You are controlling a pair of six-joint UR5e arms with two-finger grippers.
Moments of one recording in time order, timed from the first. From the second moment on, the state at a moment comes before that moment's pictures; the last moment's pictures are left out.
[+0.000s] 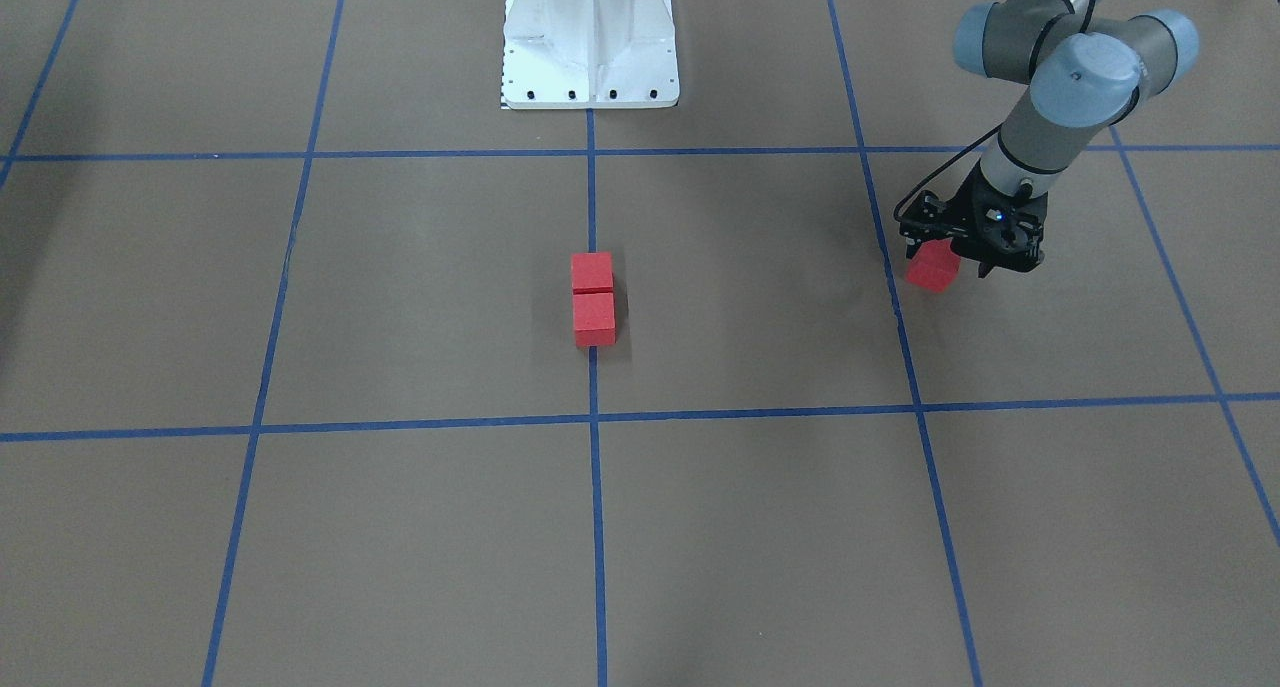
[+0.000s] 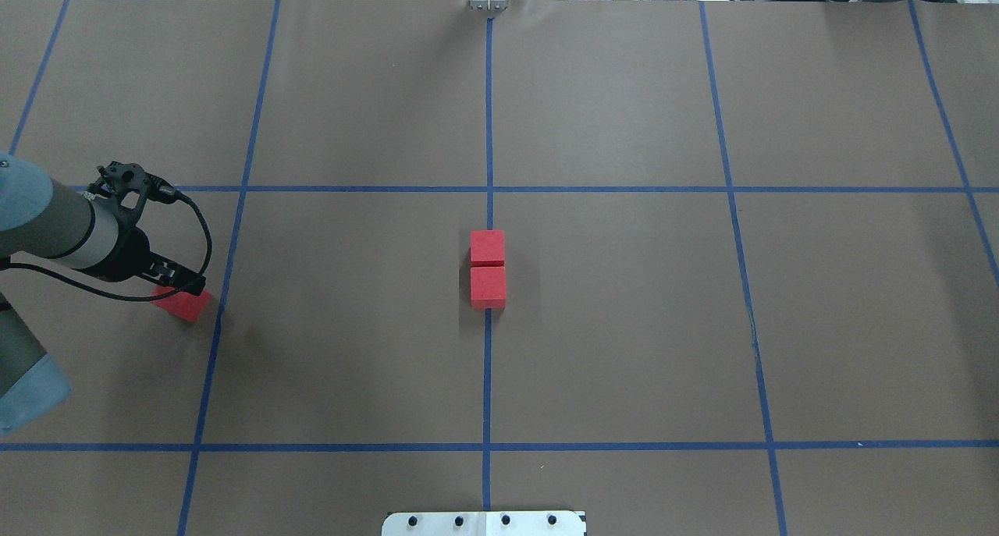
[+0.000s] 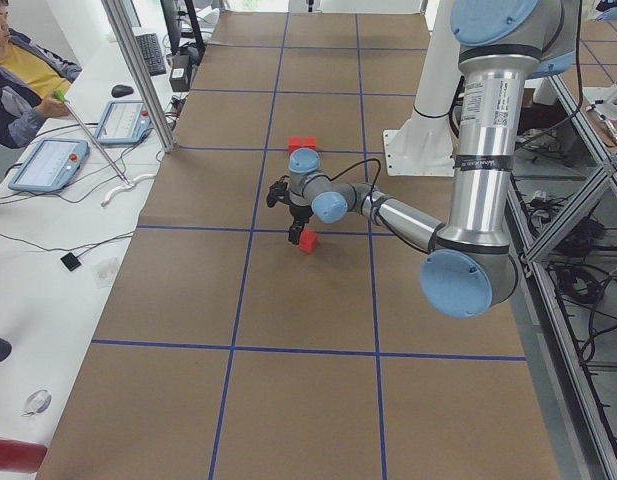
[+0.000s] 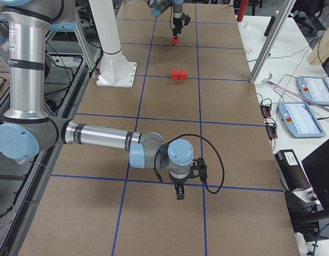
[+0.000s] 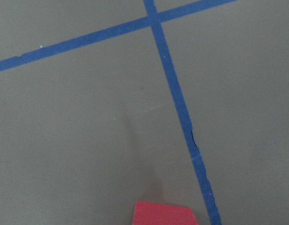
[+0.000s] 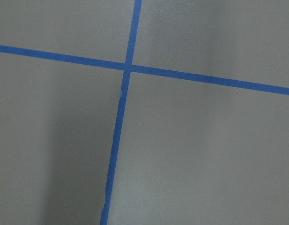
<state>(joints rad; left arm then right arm) -0.76 -1.63 -1.83 -1.94 -2.03 -0.62 1.59 -1.66 1.57 -1.44 2.34 -0.13</state>
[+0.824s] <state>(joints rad) -0.75 -1.61 -1.82 -1.94 -2.03 -0.58 1.59 -1.66 1.57 -1.44 2.34 -0.13</state>
